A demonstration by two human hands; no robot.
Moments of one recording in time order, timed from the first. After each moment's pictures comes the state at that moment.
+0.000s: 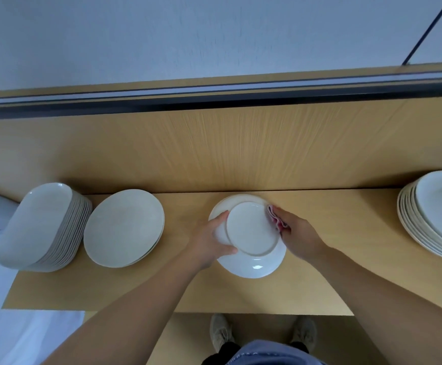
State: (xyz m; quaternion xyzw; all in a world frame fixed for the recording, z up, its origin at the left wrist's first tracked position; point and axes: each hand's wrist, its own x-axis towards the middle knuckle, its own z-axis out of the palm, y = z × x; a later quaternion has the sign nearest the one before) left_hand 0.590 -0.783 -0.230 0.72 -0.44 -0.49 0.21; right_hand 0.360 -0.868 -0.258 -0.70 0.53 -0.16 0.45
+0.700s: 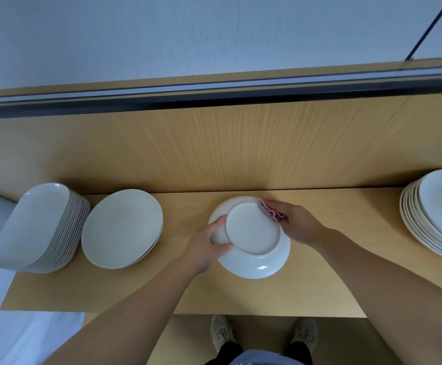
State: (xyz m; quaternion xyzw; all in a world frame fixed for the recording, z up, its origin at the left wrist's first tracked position) left_hand 0.591 -0.778 -0.238 0.69 -0.42 -0.53 0.27; right_hand 0.362 -0.902 -0.253 -0.77 0.46 -0.09 0.43
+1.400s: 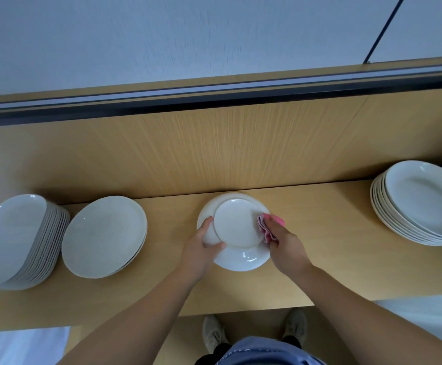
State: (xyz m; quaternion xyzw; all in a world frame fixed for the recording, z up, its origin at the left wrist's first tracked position) left_hand 0.566 -0.772 -0.252 0.72 -0.40 -0.48 0.30; right_hand 0.349 -0.824 -0.262 -0.64 0.58 -0.23 0.46
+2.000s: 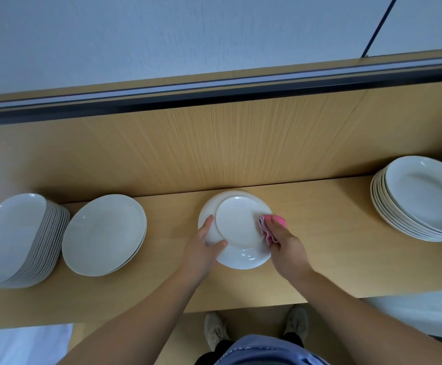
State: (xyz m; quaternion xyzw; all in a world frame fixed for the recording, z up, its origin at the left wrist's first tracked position) left_hand 0.556 -0.766 -0.248 0.72 -0.36 -0.49 0.32; right_hand 0.343 -0.812 -0.273 -0.65 0.58 -0.24 0.43
